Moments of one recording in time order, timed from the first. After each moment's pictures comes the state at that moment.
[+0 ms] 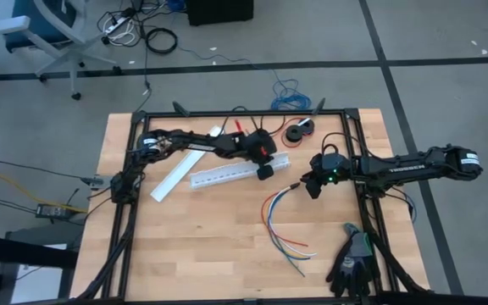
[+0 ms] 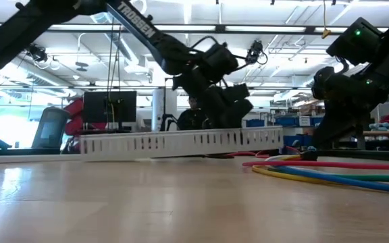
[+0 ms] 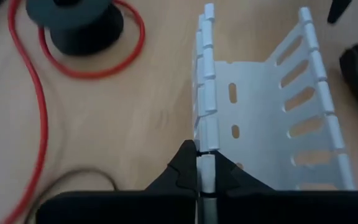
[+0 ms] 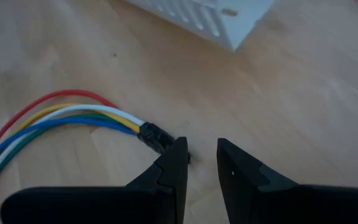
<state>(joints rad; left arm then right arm) 0.26 2.20 1.55 -0.11 0.00 0.05 -0.16 0.87 0.20 -0.05 0.04 0.54</state>
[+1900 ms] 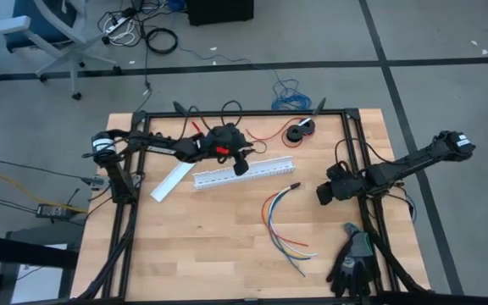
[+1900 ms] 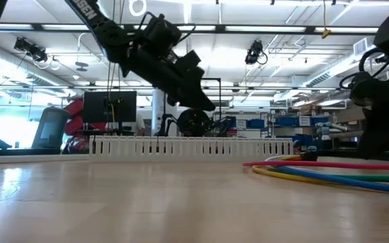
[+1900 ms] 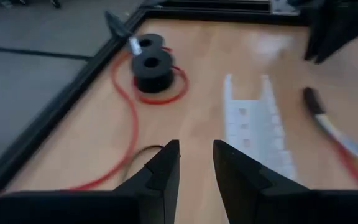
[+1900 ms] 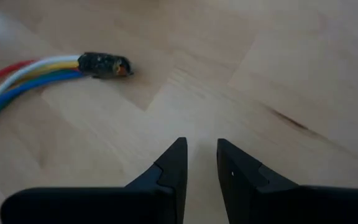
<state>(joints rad) 0.30 1.74 0.94 0.36 -0.05 0.07 0.31 0.67 0.20 -0.55 0.43 1.26</state>
